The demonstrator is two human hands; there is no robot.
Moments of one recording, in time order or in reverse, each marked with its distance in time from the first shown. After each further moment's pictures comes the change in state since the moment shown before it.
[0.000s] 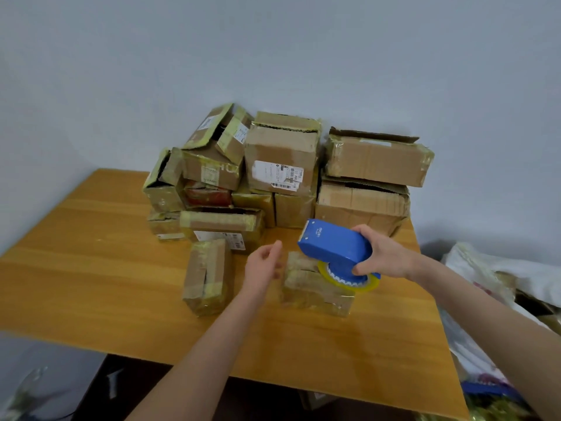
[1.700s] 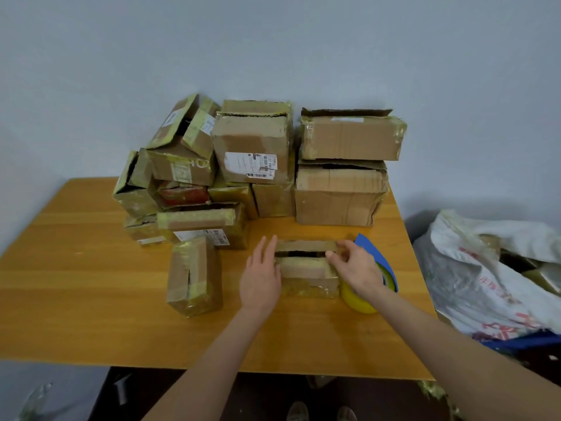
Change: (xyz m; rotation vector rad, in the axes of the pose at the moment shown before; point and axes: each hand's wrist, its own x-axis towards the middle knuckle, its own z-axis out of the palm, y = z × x) left_hand -0.016 -0.039 0.023 0.996 0.091 0.530; right_hand 0.014 0.058 0.087 0.014 0.454 0.336
